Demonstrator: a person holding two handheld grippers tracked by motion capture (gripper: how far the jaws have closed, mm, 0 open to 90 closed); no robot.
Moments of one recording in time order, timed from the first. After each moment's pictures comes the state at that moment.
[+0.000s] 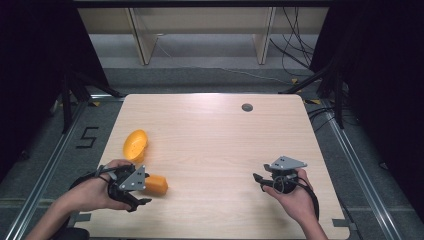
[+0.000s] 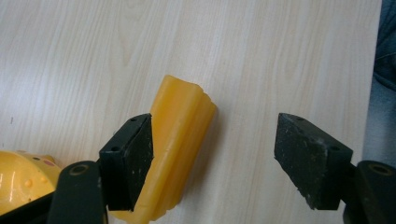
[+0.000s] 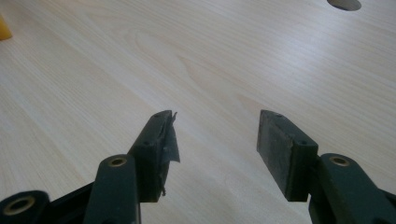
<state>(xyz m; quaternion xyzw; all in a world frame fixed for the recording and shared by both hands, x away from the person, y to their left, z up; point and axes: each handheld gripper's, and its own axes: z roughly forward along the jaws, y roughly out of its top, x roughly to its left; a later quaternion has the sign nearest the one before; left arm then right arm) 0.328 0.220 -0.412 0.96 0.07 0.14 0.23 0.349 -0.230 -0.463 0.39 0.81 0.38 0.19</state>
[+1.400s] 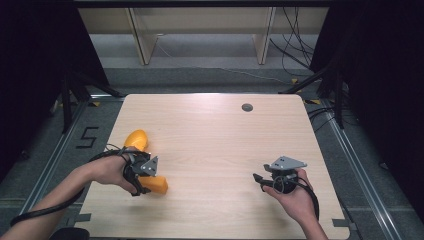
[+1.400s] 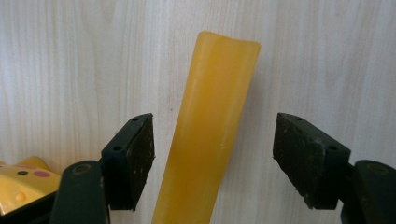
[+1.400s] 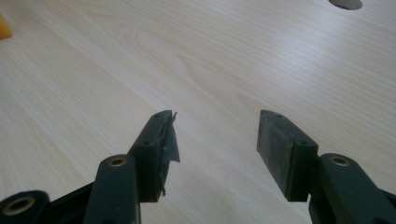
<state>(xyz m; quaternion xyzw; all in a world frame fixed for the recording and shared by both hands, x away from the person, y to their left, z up) 0.388 0.205 -0.431 0.99 0.03 0.07 0.11 0.349 -0.231 -0.463 0.39 0.81 0.38 0.20</state>
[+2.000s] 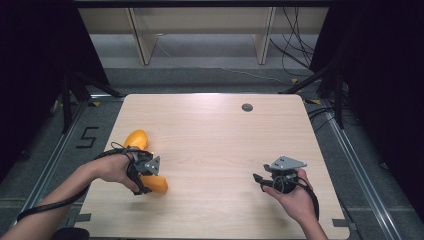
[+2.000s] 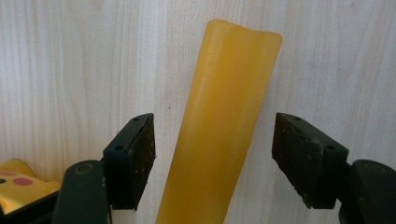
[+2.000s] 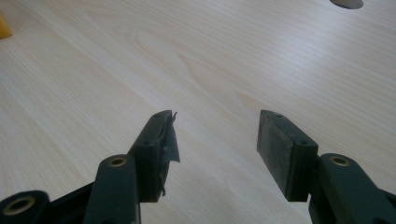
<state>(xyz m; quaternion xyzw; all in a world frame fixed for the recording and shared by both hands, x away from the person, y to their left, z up) 0.397 0.201 -0.443 0.99 0.03 0.05 0.10 0.348 -0.230 -0.464 0.40 0.81 0.38 0.19</state>
